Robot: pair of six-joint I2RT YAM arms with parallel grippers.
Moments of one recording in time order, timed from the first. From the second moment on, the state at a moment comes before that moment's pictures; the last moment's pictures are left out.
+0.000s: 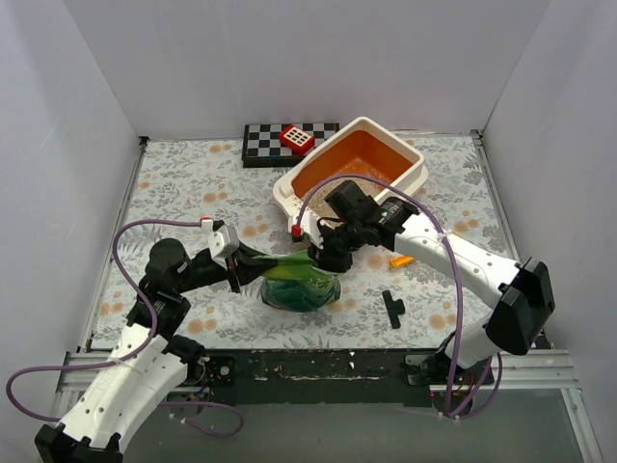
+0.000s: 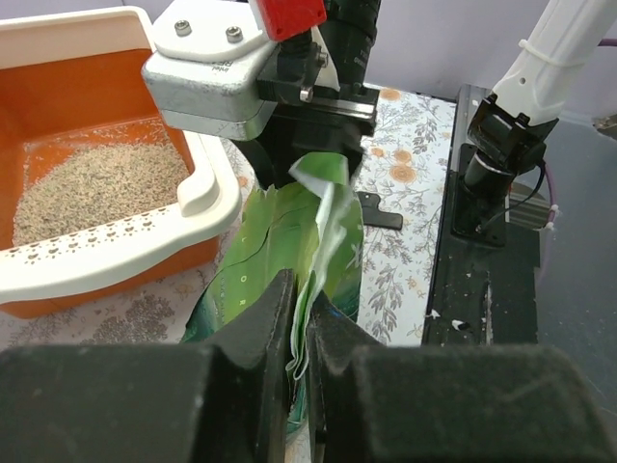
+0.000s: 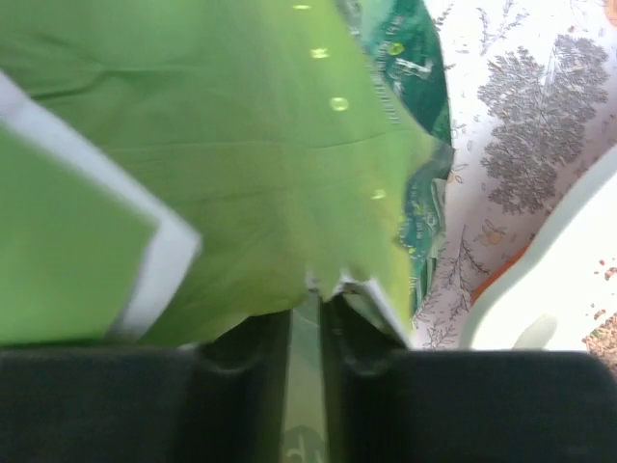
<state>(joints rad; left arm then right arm) -0.41 0.58 0.57 0.00 0.84 -0.04 0.88 1.49 1.33 -0.83 -0.50 -0.54</state>
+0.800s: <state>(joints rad) -0.41 0.76 0.67 0.01 1.01 -0.08 0.87 1.36 1.25 -0.88 -0.66 -0.55</state>
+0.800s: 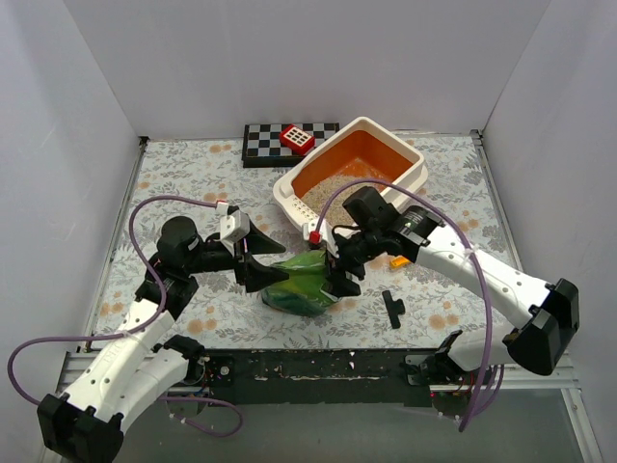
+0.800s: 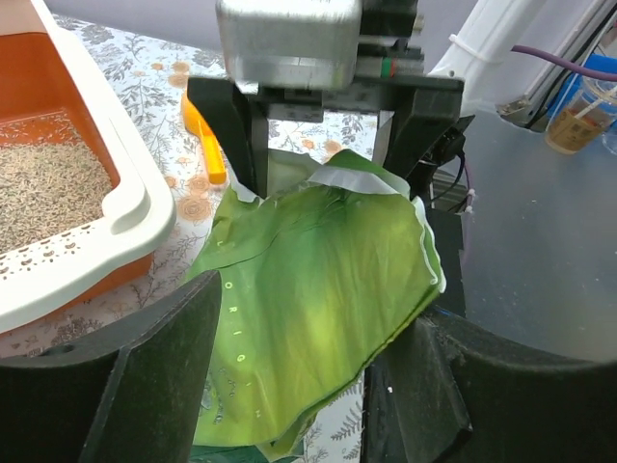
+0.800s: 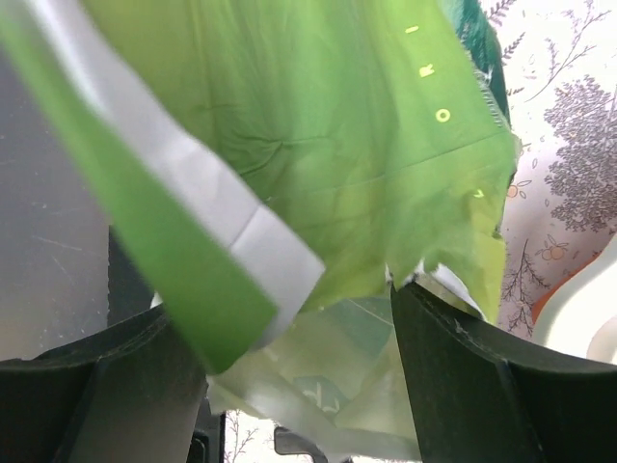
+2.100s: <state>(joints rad) -0.41 0.86 1.01 -0.46 0.41 -0.37 0.39 1.14 0.97 -0.89 0.24 0.66</state>
